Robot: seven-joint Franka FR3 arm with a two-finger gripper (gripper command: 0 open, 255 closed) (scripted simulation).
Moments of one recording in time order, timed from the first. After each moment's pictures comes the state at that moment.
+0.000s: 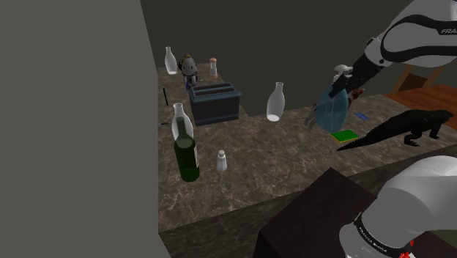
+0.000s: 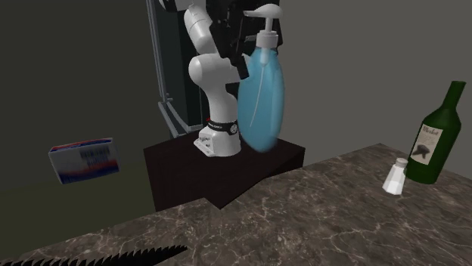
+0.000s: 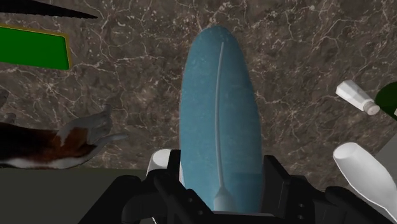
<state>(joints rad) -0.18 -0.84 -0.42 -2.60 -0.12 2.15 -0.23</state>
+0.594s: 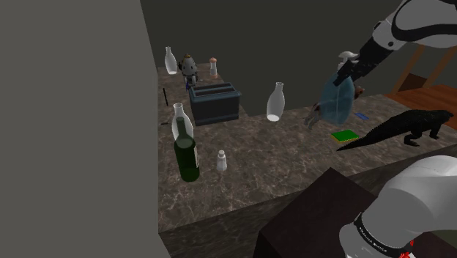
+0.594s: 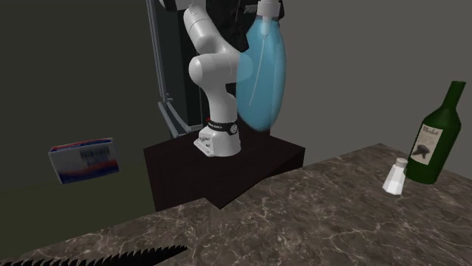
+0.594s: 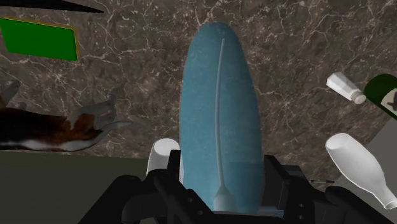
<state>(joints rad) -0.17 -0.84 -0.40 -2.48 -0.10 2.04 -0.22</state>
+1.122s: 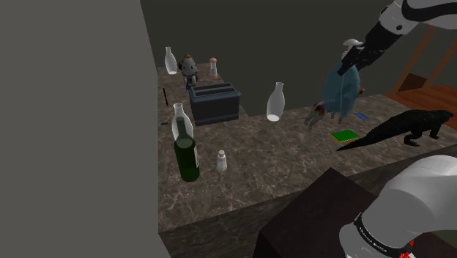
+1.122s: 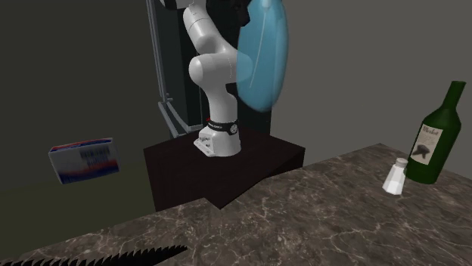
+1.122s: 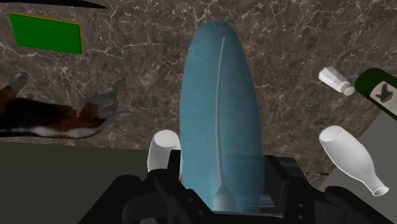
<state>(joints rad) -0.16 -0.82 -0.38 -2.37 -0.09 1.94 -0.20</state>
